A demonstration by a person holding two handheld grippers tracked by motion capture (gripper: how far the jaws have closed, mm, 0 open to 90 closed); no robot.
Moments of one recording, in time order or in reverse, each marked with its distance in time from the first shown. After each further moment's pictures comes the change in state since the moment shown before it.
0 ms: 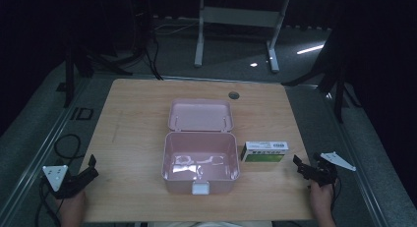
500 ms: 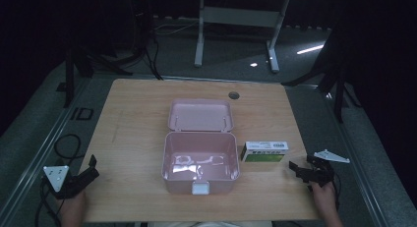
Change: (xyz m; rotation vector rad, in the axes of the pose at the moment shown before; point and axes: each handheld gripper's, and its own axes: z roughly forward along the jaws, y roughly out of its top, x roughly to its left) left arm -0.002 -0.001 -0.001 -0.009 0.003 0.012; right arm -0.002 0.002 0.008 0.198 0.151 -0.089
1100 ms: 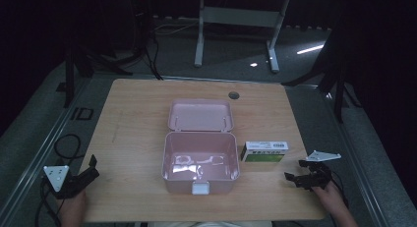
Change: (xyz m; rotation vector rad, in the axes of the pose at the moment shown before) left arm 0.000 0.000 0.000 0.001 -0.008 0.001; right arm 0.013 0.008 -0.005 0.184 0.184 -0.215
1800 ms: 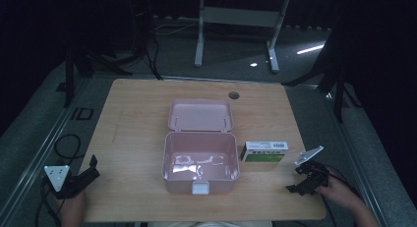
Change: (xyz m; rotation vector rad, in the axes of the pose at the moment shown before) left arm 0.000 0.000 0.000 0.007 -0.004 0.007; right arm 0.016 0.027 -0.004 0.380 0.143 -0.215
